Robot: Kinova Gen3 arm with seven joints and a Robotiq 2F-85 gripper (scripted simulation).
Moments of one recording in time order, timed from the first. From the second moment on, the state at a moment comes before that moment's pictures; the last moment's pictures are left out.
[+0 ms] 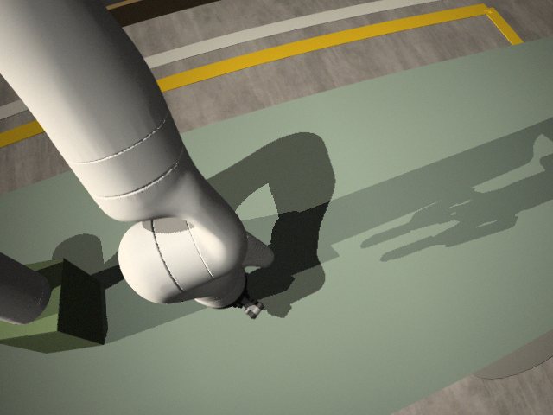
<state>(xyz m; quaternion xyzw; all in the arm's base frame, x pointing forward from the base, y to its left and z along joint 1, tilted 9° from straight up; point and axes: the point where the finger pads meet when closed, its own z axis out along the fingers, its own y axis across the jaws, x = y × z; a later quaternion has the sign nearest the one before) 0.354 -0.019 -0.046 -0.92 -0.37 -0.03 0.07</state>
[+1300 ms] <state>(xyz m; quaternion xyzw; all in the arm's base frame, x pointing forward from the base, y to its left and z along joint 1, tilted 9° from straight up) 0.354 -0.008 -0.080 -0.92 -0.38 -0.03 0.08</state>
